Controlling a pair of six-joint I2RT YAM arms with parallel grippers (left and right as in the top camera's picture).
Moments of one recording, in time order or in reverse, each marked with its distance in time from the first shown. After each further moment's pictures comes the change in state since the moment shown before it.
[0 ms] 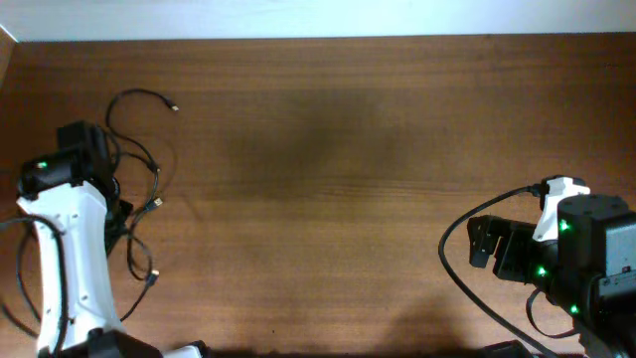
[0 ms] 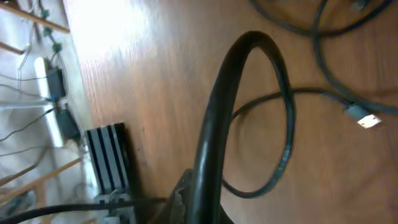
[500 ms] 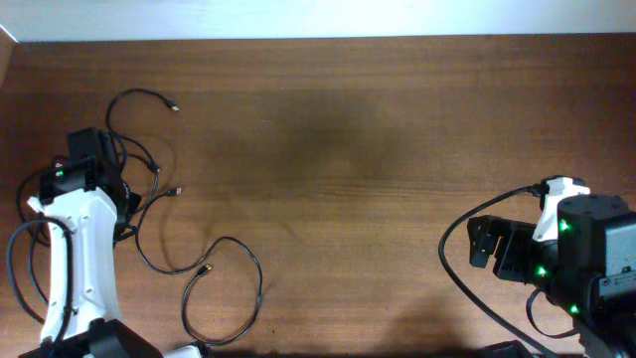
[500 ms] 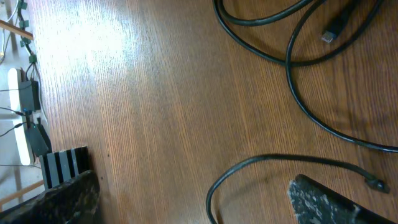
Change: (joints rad) left arm 0.001 0.002 -0.129 0.238 -0.038 -0.007; right arm 0.000 0.000 0.000 0.000 0.000 0.000
